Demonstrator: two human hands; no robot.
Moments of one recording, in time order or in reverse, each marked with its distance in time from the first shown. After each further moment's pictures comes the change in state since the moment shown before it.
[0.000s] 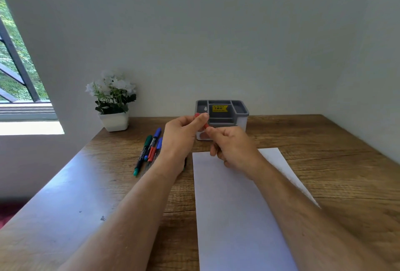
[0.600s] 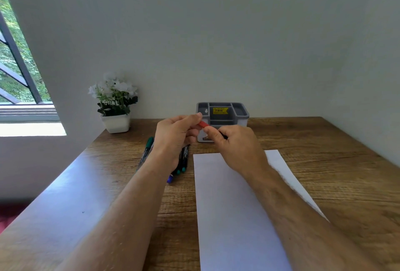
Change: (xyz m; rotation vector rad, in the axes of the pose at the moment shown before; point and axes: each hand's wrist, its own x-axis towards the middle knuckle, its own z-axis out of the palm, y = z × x) left_hand 0.007 0.006 -0.017 -0.241 -0.064 -0.077; right_hand 0.006 0.008 -0.005 -0.548 0.242 -0.353
